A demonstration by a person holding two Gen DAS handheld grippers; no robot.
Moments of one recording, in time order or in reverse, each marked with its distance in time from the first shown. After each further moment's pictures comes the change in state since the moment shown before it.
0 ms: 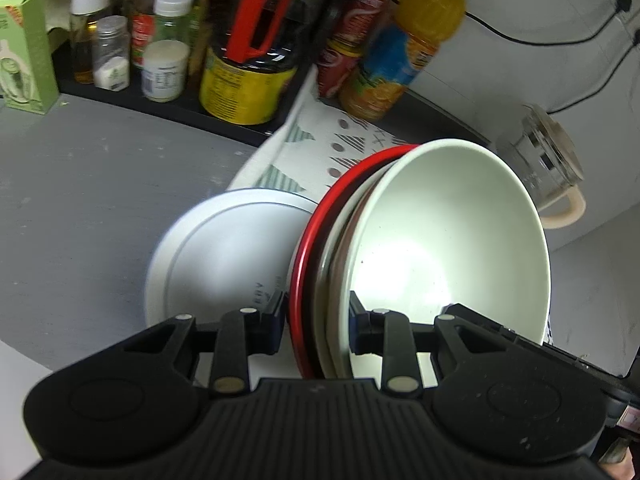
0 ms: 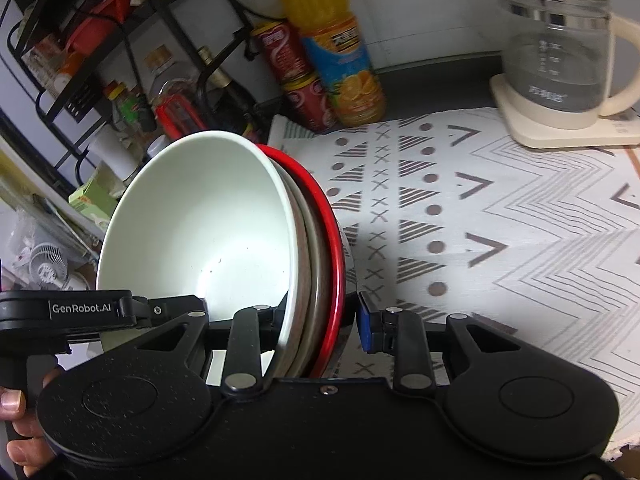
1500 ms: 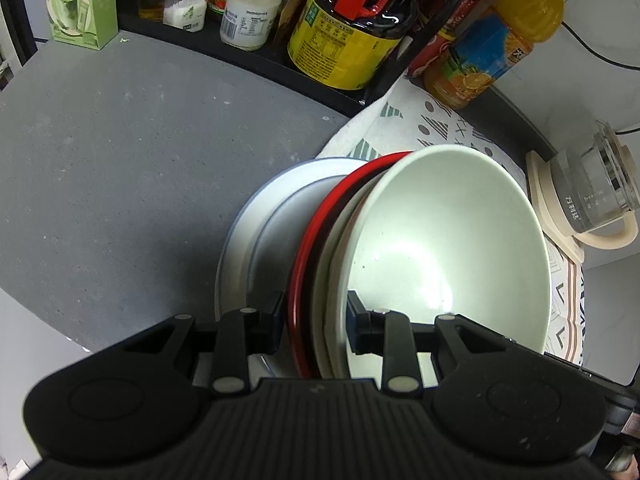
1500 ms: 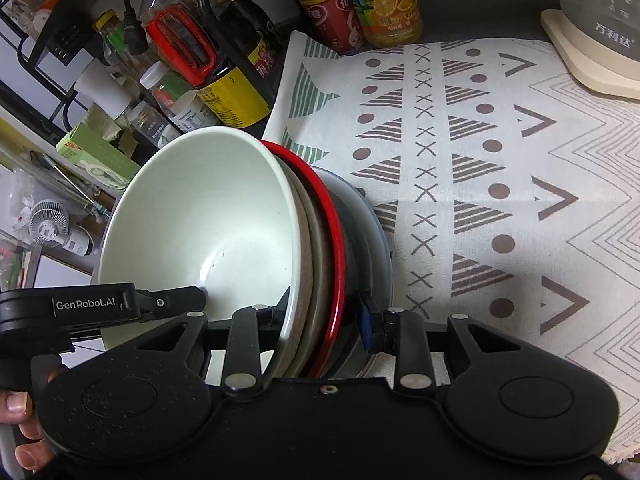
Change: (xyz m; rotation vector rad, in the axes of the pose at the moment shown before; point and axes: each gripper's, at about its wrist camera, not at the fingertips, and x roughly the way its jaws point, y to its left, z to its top) left arm 0.028 0.054 -0.002 -0.136 0.077 0.090; right arm 0.061 0.020 -0.002 0.002 0.195 0.020
